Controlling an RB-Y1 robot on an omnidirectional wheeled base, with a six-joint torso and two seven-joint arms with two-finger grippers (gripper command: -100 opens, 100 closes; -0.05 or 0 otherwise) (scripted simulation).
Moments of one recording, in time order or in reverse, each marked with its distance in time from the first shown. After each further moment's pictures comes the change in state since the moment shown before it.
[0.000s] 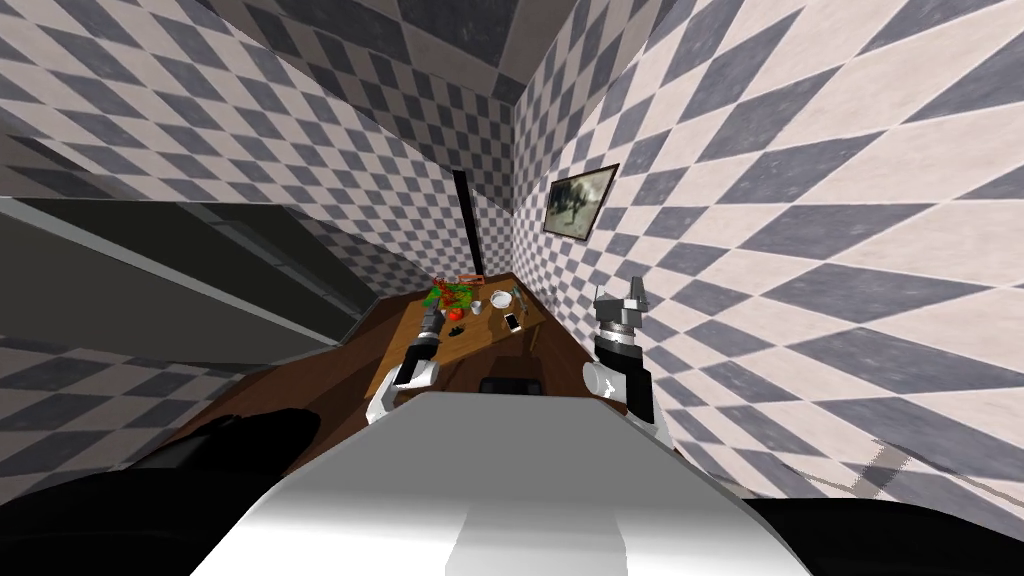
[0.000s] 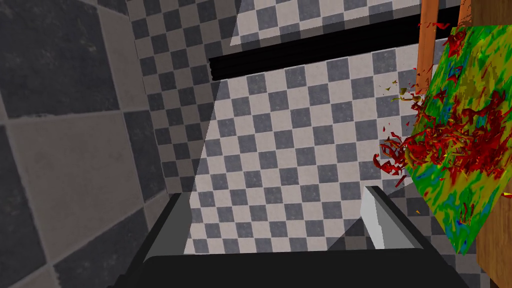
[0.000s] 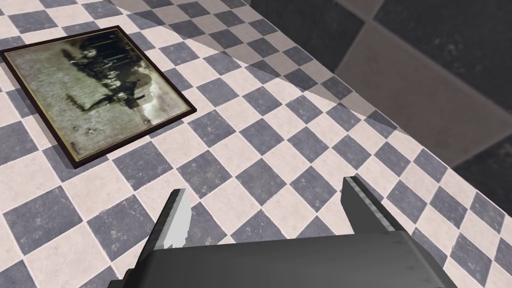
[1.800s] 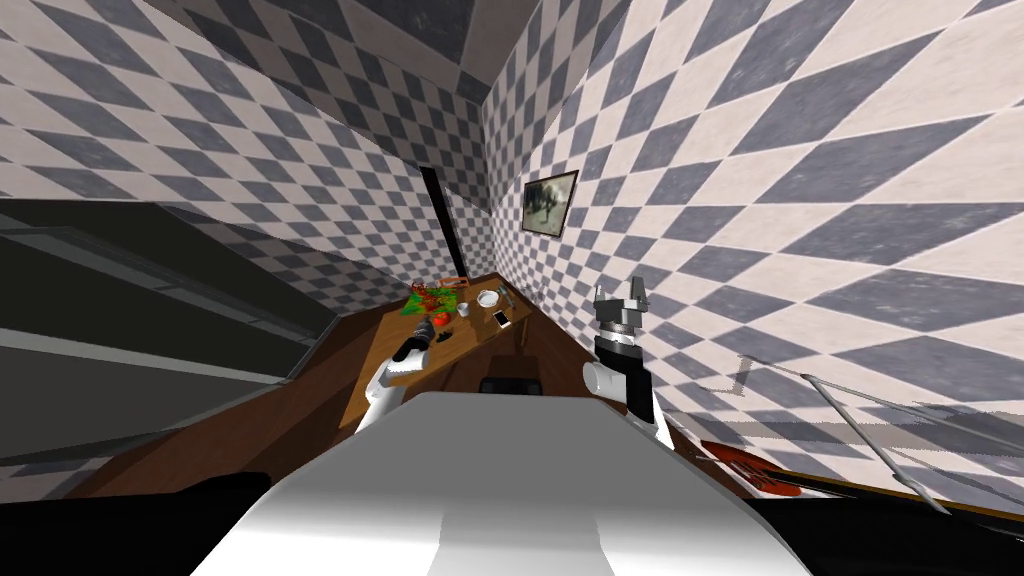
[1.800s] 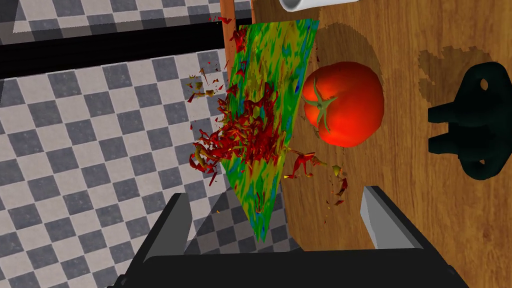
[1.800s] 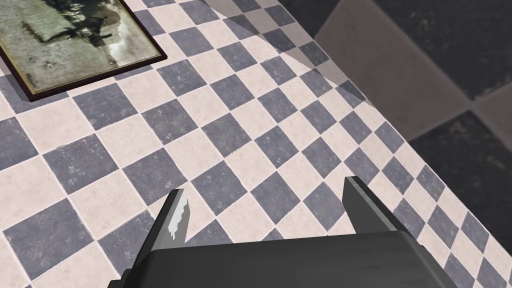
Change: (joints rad) left arm -0.211 0.113 0.171 0.392 0.116 0.433 0.106; right arm 0.000 0.000 0.000 0.000 0.000 0.000 0.000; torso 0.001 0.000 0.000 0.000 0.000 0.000
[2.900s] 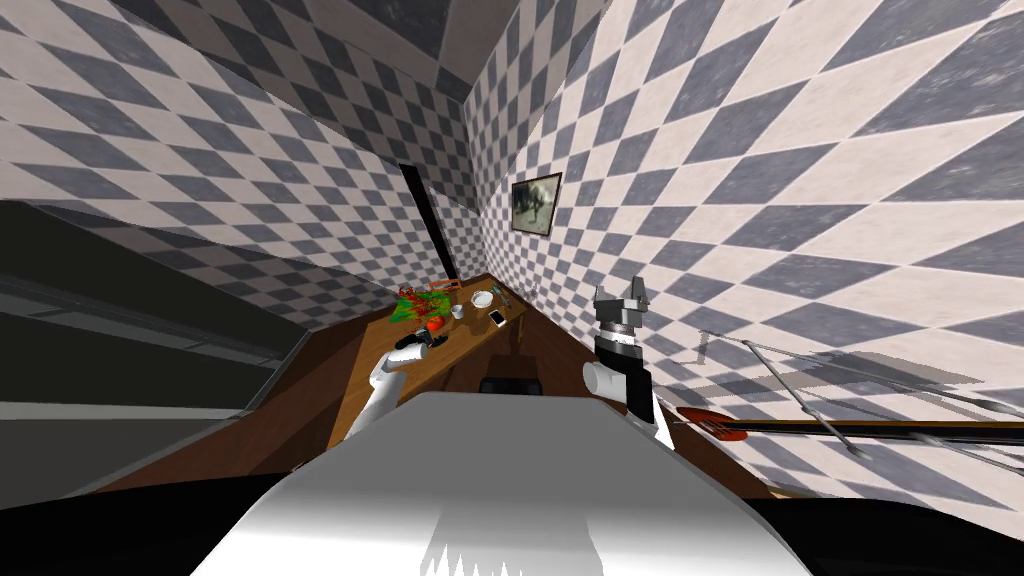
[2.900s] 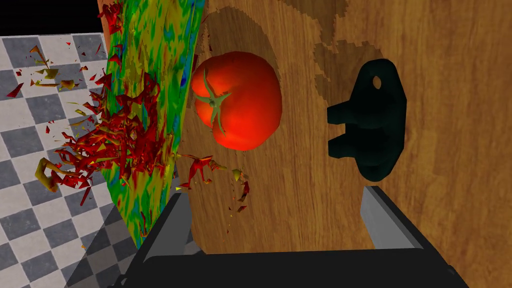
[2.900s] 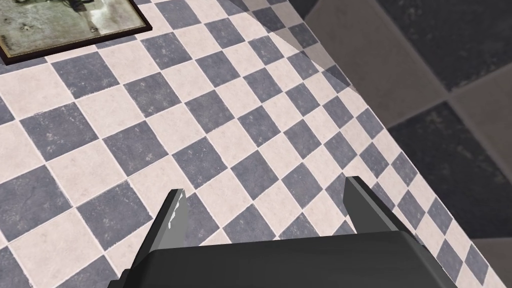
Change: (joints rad) left arm -0.162 0.058 0.077 0.267 0.043 0.269 0.080; right arm 0.000 0.000 0.000 0.000 0.000 0.000 0.000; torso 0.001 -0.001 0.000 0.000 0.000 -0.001
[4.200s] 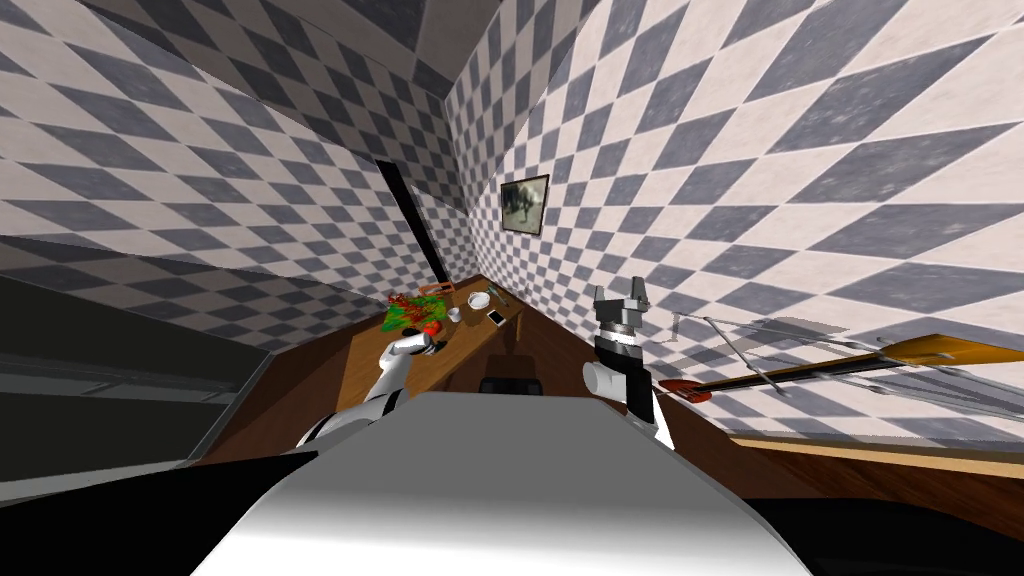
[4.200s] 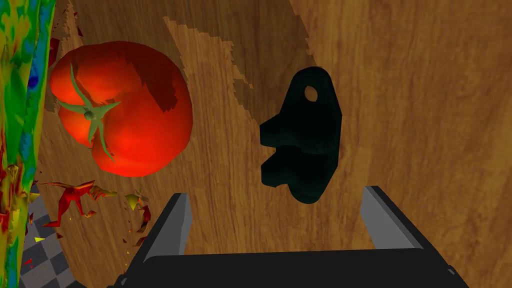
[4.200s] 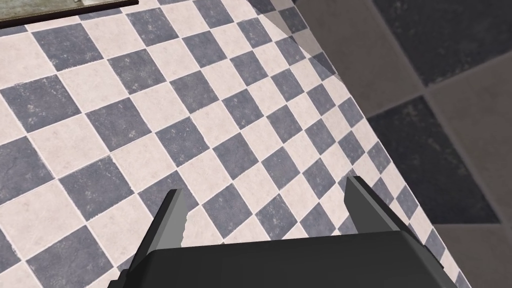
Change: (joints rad) left arm -0.214 0.052 0.063 0.304 0.010 0.313 0.113; right arm 0.000 0.000 0.000 0.000 0.000 0.000 0.000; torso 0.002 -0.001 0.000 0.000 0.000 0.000
